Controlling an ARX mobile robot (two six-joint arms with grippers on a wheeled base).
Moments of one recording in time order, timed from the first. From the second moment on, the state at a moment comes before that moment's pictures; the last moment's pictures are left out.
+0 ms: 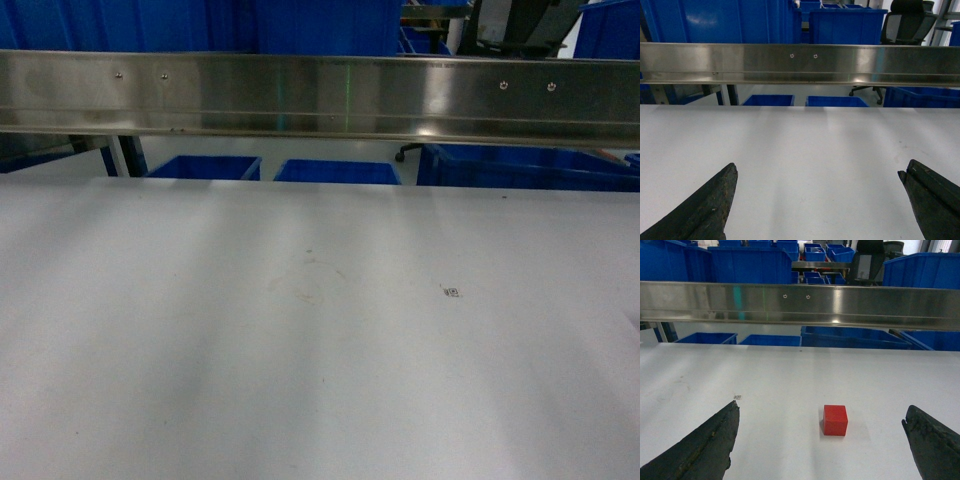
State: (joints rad) left arm 0.00 0.01 0.01 0.00 0.00 0.00; right arm 0.00 0.00 0.01 -0.01 0.00 0.00
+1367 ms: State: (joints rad) left arm 0.00 0.01 0.01 0.00 0.00 0.00; right arm -0.17 1.63 0.57 0.77 -0.17 0.00
